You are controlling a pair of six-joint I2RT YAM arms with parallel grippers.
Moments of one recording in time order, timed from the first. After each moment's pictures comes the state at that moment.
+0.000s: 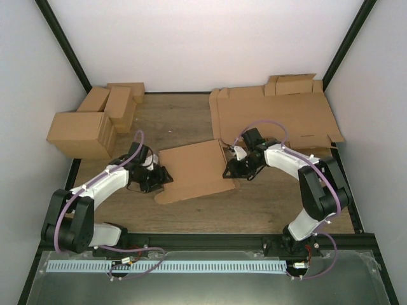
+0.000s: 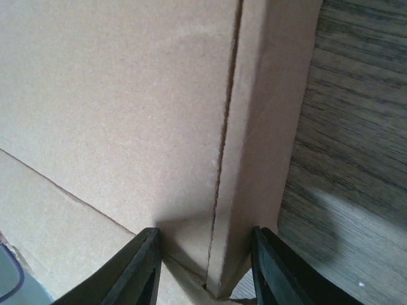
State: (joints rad) left arm -0.30 1.34 0.68 -0.56 0.46 -0.63; right arm 0.42 1.63 0.96 -0.62 -0.57 0.19
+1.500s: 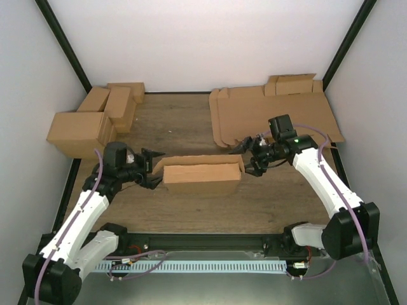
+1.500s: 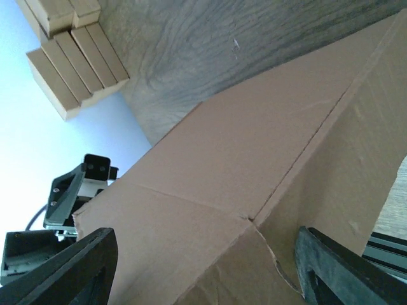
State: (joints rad) left arm -0.26 0.86 0.67 -0.49 0.60 -1.70; right arm 0.29 1.25 1.07 -0.87 -0.81 0.99
